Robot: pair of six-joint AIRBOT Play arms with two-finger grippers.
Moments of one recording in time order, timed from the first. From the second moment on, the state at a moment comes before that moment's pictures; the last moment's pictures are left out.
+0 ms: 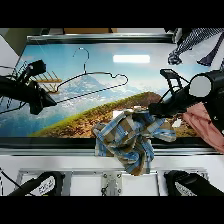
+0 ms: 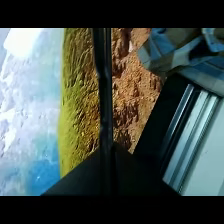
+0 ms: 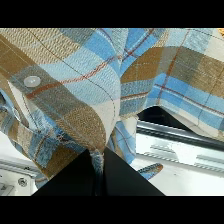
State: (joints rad) left arm 0.22 -1.18 1.35 0.98 -1.71 -0.27; right arm 0.31 -1.10 1.32 -1.40 1.60 1.79
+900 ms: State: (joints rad) left arm 0.18 -0.77 0.75 0.87 -1.68 -0.09; right arm 0.31 -1.10 1.32 -1.40 1.60 1.79
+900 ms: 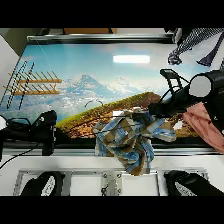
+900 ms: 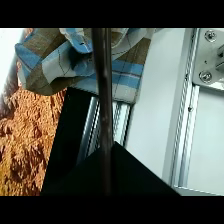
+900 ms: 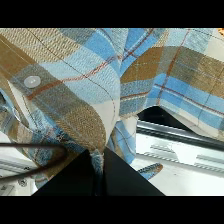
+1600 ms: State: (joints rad) left arm -0.06 -1.11 0.86 0.86 -1.50 -0.04; right arm 0.31 -1.10 1.52 -1.39 1.72 1.78
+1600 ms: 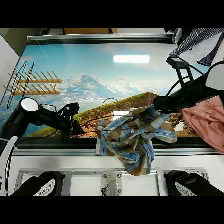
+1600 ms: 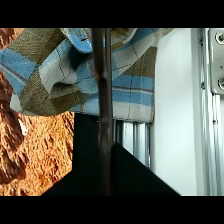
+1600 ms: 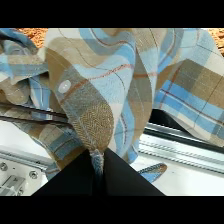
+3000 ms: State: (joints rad) left arm -0.14 -1.23 0.94 0.79 -1.54 -0.03; right arm 0.60 -1.24 1.60 -1.28 1.34 1.91
